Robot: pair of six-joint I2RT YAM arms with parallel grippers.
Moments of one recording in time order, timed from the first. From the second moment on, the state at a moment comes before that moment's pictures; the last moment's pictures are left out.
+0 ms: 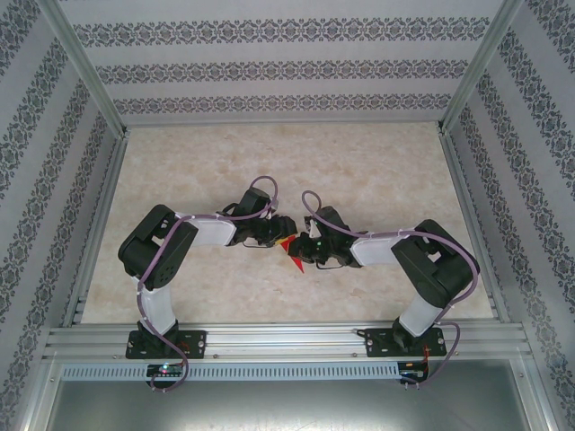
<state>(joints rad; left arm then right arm) -0.56 1.87 0.92 0.11 0.50 -0.97 0.64 1.68 0.64 0.21 -0.49 0.94</state>
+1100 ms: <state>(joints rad) -0.56 1.87 0.92 0.11 0.50 -0.97 0.64 1.73 0.63 0.28 -0.51 0.95</state>
